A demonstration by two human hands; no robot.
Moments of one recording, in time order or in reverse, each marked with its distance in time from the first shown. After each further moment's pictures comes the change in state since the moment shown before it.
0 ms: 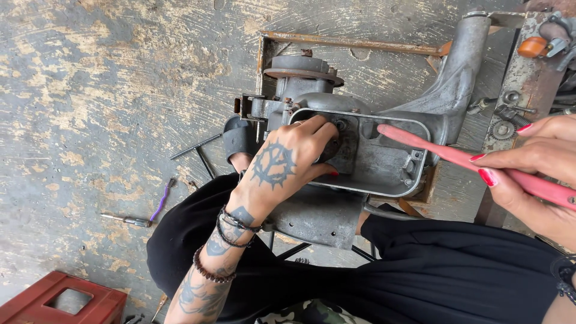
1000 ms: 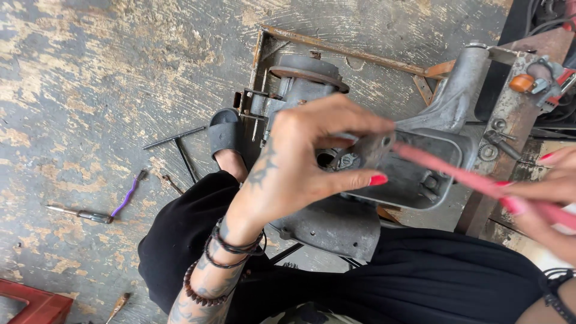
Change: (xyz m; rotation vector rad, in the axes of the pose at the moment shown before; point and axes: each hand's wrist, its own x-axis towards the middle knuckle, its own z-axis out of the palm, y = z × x) left_hand -0.021 0.008 -0.080 -0.989 0.320 0.036; right_hand -0.078 0.150 0.001 -0.193 -0.301 0.020
